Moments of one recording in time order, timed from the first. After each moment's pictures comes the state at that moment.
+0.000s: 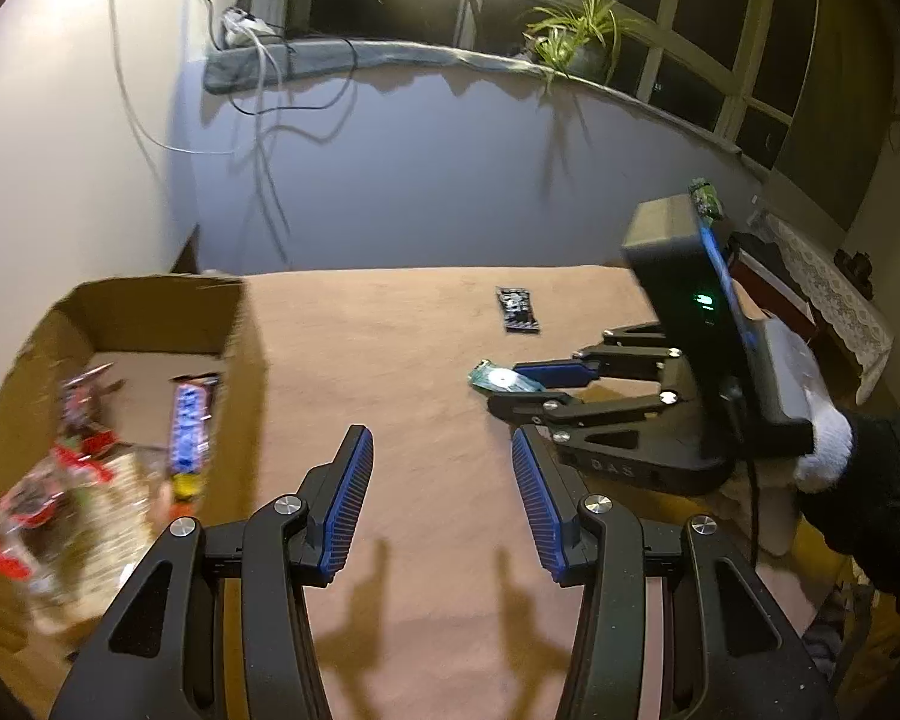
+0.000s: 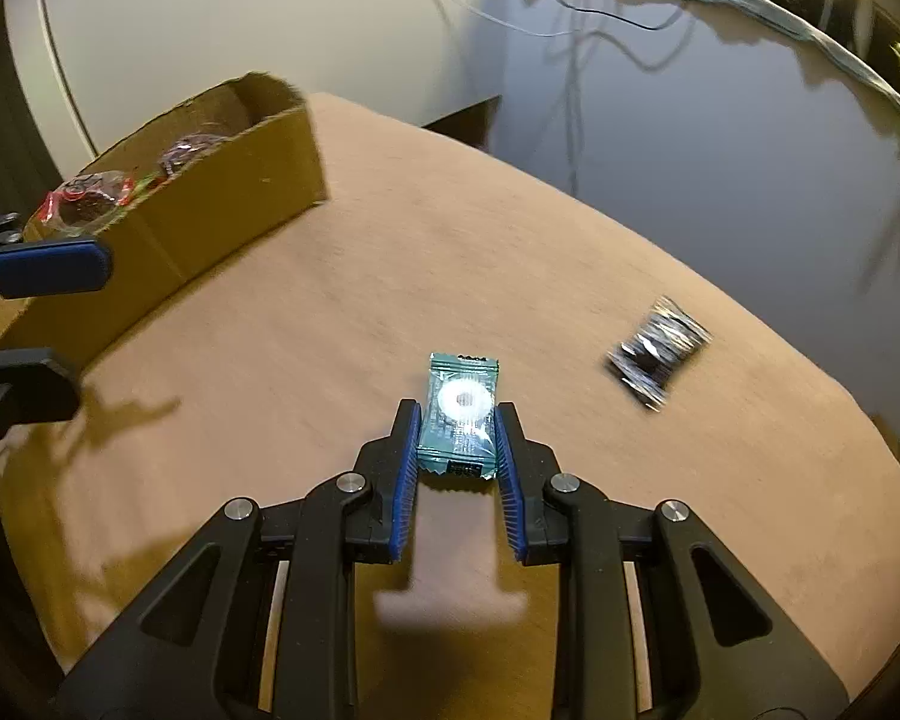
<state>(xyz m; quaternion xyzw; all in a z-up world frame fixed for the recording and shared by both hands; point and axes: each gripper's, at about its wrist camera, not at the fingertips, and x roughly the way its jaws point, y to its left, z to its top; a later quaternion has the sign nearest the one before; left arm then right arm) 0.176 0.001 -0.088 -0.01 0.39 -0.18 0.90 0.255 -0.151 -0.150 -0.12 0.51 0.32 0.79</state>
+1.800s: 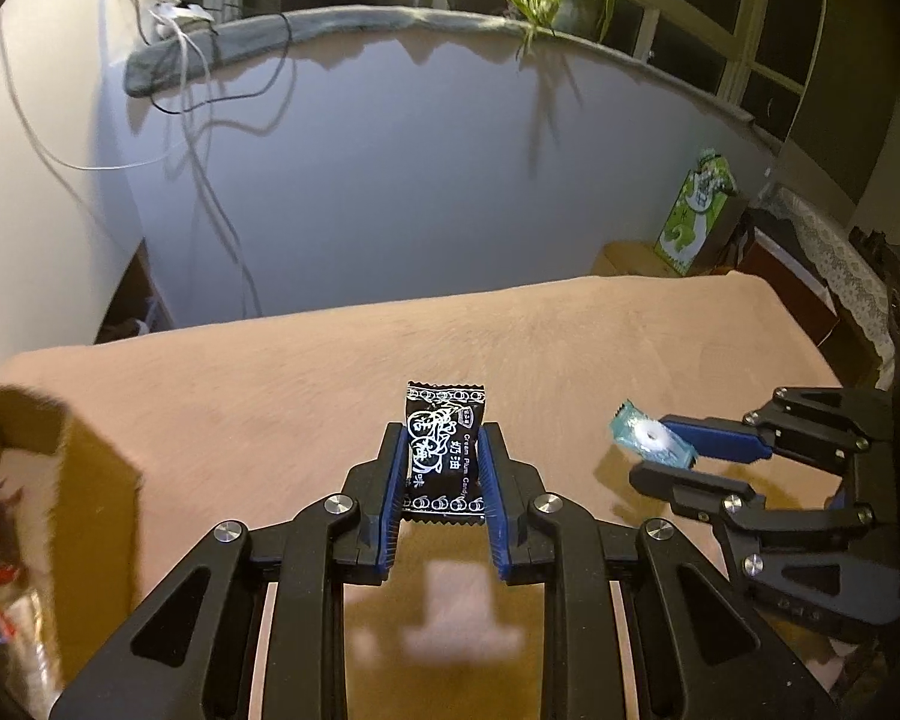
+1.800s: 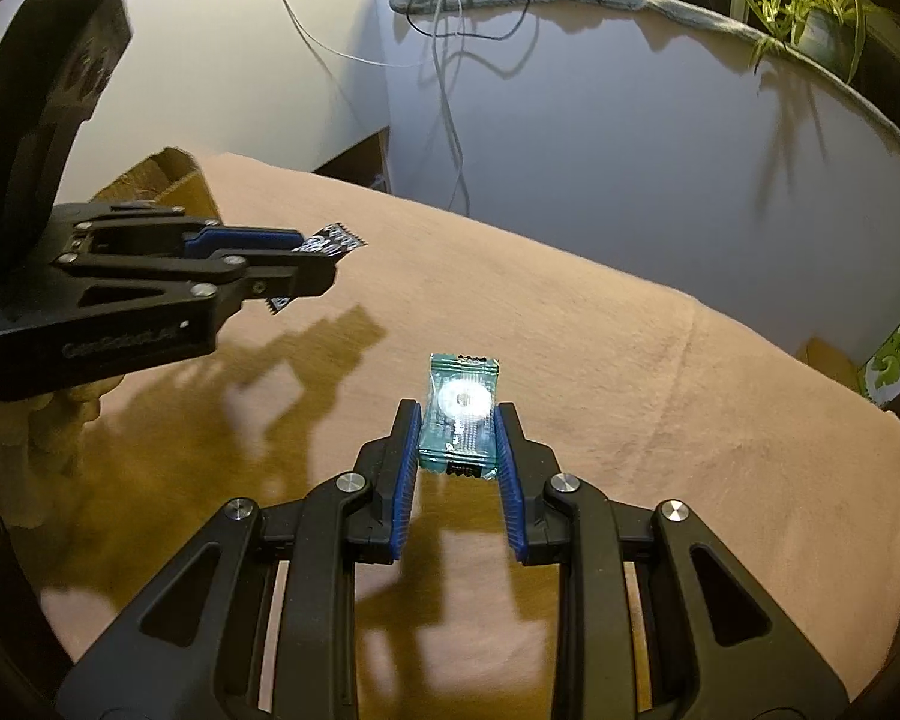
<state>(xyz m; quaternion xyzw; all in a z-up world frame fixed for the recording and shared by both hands) 0.244 -0.068 -0.096 0.02 0.42 -0.19 0.89 0.235 -0.236 -0.113 -0.07 0.49 0.23 0.84</state>
